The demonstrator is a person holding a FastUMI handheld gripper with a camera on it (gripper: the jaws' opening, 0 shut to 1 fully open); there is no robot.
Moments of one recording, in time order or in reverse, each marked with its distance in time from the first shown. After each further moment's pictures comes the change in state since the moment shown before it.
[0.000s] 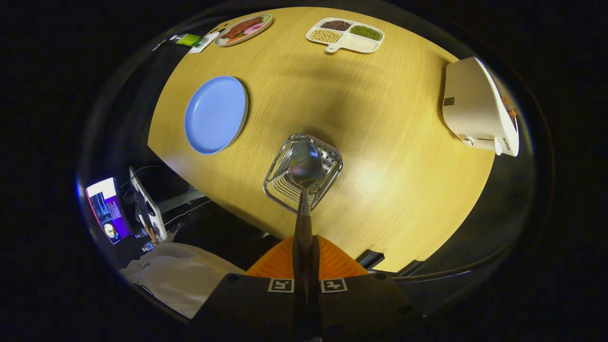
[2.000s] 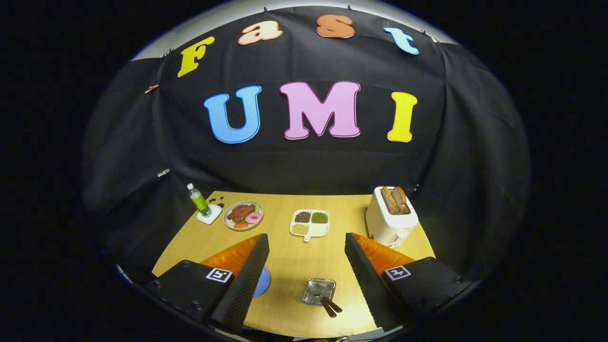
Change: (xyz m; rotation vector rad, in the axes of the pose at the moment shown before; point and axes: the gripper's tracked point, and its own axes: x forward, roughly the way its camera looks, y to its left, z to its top) arm -0.249 0.077 0.035 0.247 -1.423 -0.295
